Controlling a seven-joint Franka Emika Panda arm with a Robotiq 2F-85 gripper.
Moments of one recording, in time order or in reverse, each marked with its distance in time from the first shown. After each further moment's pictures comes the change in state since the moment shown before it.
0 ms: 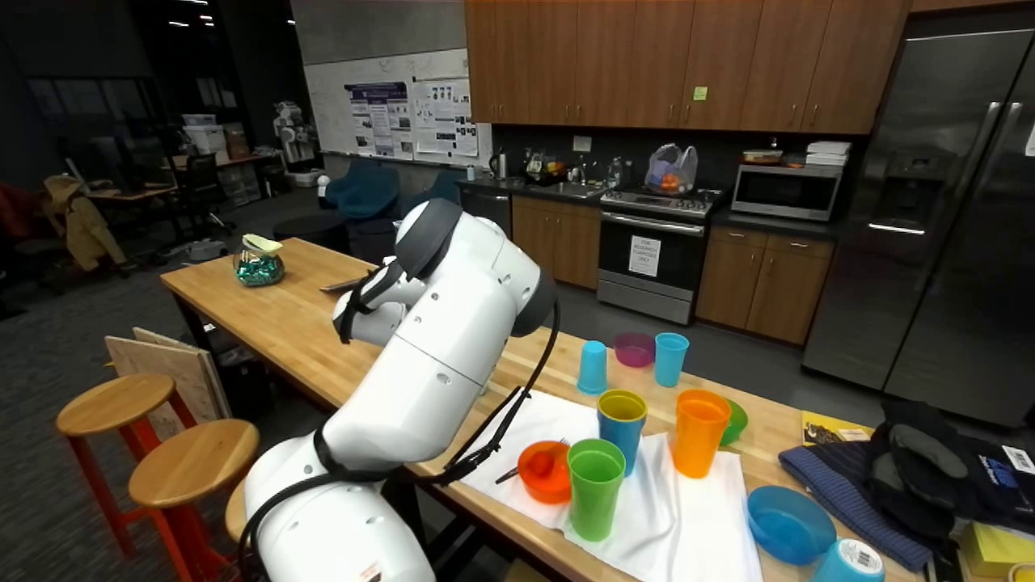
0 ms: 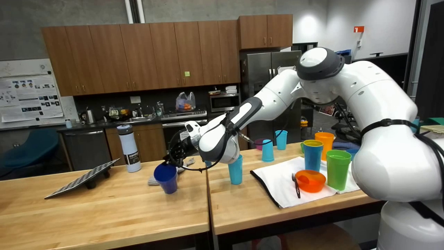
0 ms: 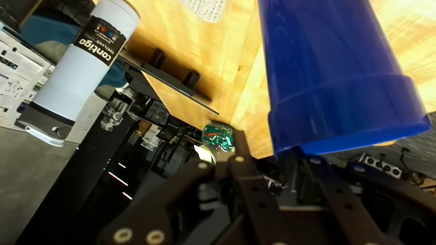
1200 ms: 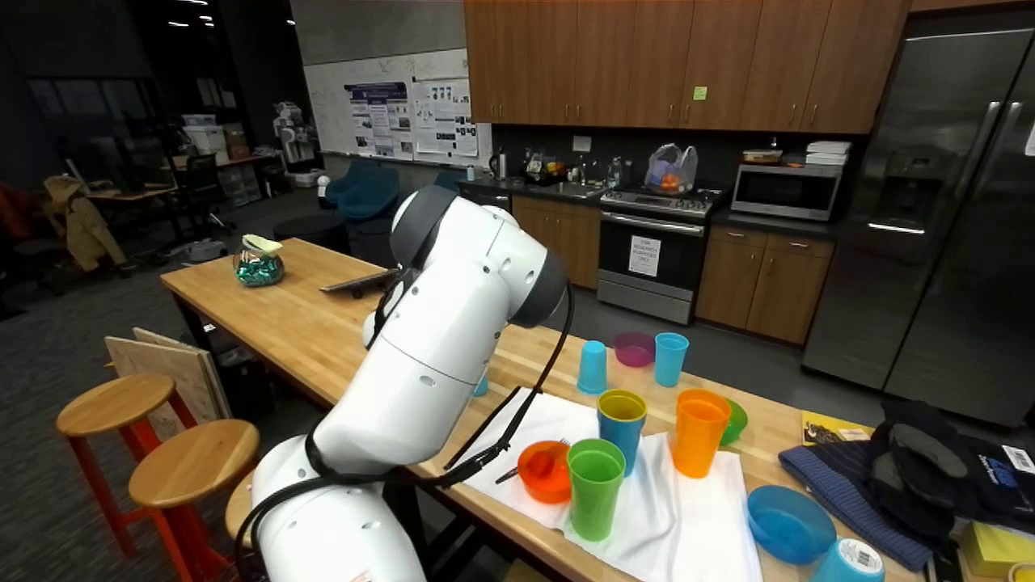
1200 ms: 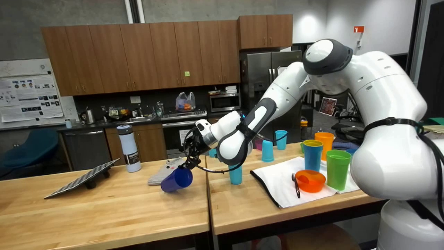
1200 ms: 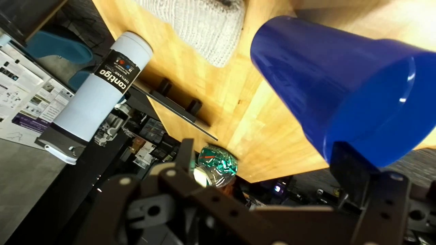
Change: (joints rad) arm -0.081 -0.118 -0.094 -0.068 -0.308 -0.017 0.264
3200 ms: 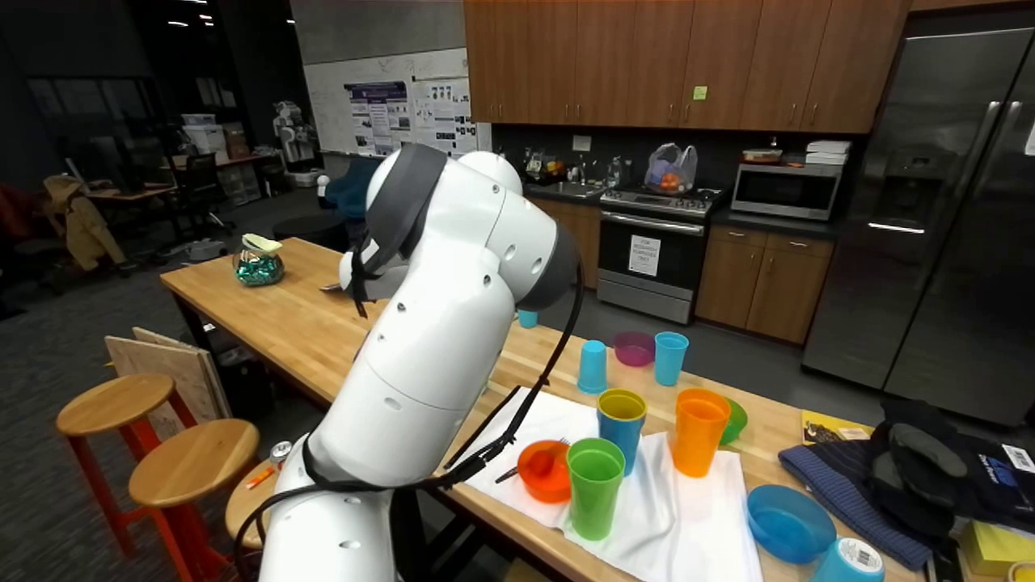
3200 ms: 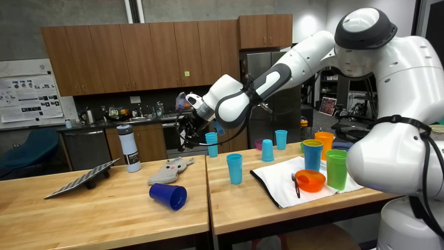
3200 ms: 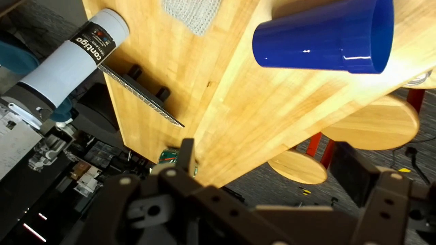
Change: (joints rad) arm -0.347 -0.134 0.457 -0.027 0.025 -0.459 0.012
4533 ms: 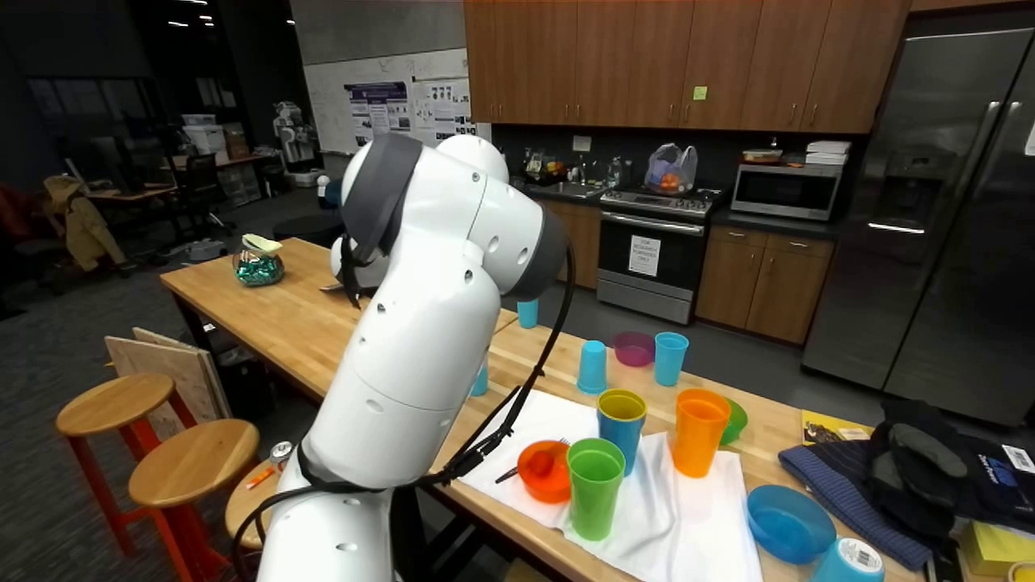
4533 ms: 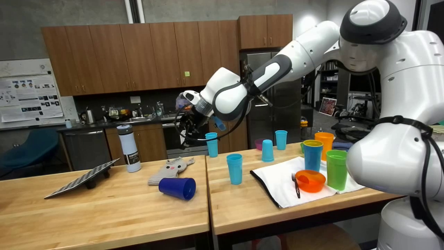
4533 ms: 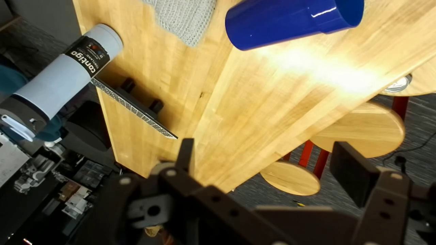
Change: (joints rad) arm -0.036 -0.060 0.053 0.012 0.071 -0.096 -0.009
